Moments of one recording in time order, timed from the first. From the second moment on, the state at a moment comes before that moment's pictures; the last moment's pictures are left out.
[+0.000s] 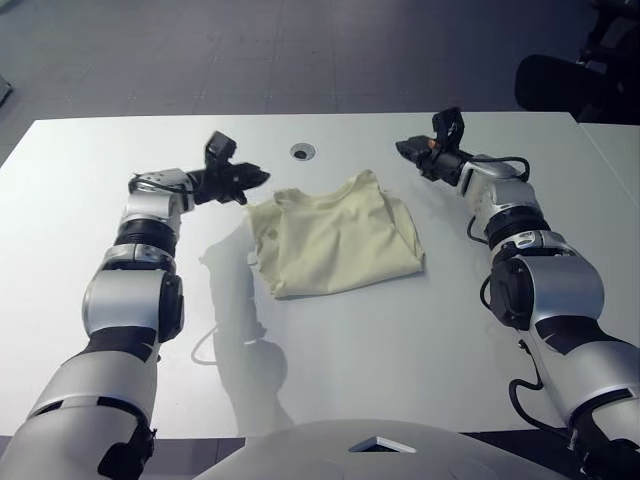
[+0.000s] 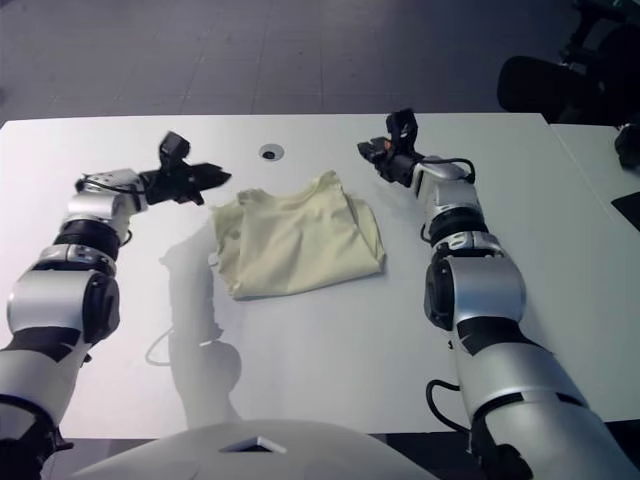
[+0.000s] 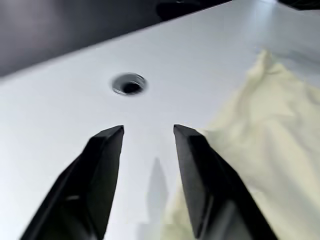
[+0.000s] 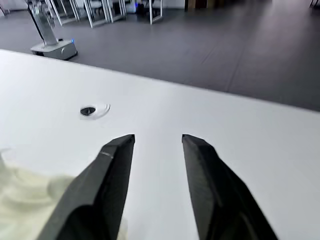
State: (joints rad) left arm -0.92 0.49 0.04 1.07 -0.06 0.04 -0.91; right arm -1.02 -0.33 -0.13 1.18 0.09 0.02 0.62
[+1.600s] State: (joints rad) left arm -0.81 0.71 -0.41 0.59 0.15 -0.31 -1.25; right arm -0.54 -0.49 0.36 -0.06 -0.04 0.15 1.02
